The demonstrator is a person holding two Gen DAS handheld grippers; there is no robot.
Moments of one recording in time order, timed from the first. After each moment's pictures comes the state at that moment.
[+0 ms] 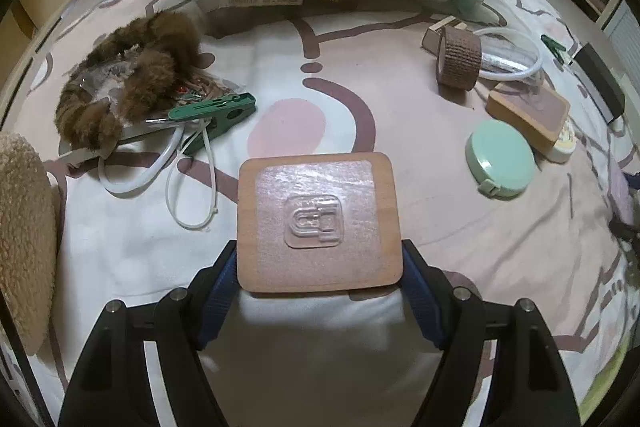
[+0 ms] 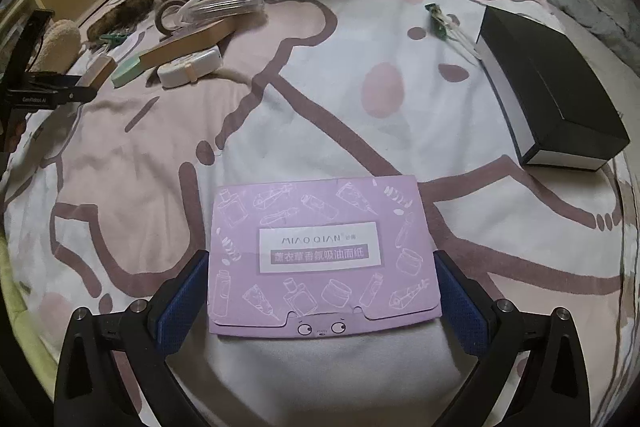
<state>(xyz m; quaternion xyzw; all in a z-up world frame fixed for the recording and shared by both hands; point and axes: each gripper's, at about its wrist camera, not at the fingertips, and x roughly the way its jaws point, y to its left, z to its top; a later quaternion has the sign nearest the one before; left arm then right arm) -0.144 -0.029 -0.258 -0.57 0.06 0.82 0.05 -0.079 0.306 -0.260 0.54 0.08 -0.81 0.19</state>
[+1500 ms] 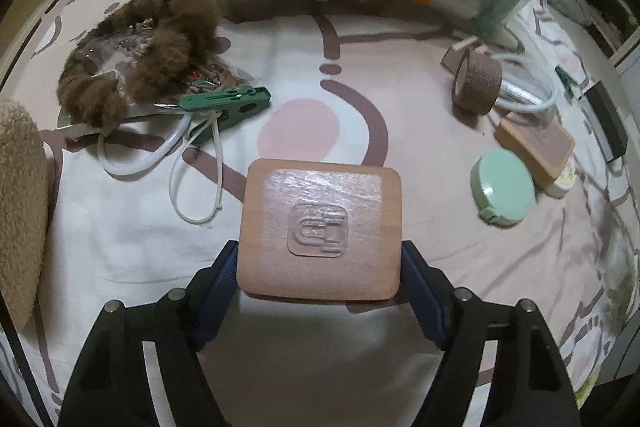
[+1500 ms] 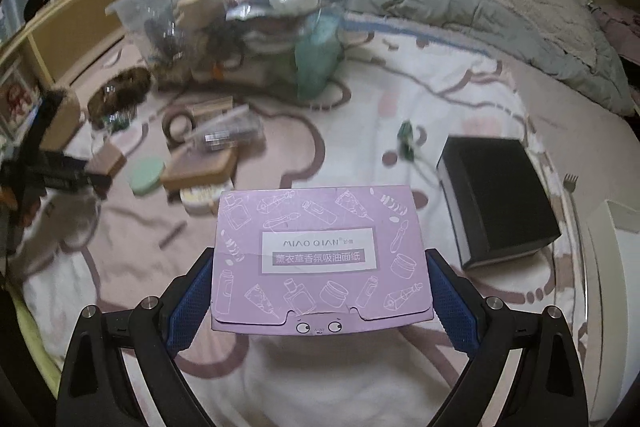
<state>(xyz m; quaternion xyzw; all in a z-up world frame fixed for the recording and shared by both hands) -0.146 -0.029 -0.247 -0.59 0.00 0.81 0.03 -0.106 0.293 -0.171 0.46 0.07 -0.87 0.16</state>
